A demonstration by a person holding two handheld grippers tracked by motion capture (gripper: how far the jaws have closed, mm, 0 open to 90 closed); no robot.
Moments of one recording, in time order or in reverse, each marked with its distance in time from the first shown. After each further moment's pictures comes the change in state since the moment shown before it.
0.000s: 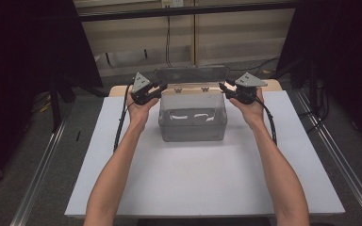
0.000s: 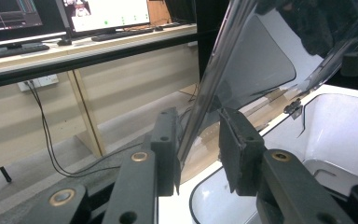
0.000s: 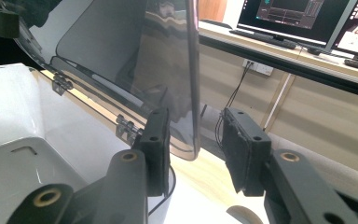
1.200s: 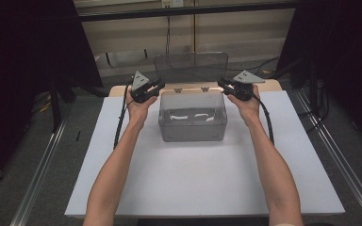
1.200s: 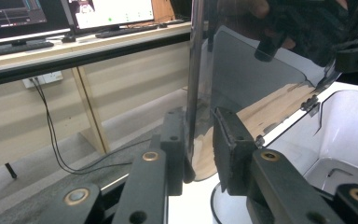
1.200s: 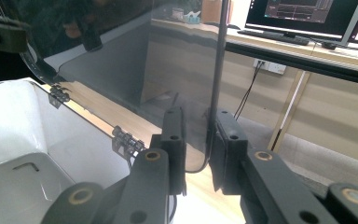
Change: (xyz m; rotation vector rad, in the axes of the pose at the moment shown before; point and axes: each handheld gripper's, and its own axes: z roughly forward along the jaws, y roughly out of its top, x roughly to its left) left arm 0.009 -0.003 0.006 0.022 0.017 0.003; right arm -0.006 -0.005 0.020 -0.029 0.041 0.079
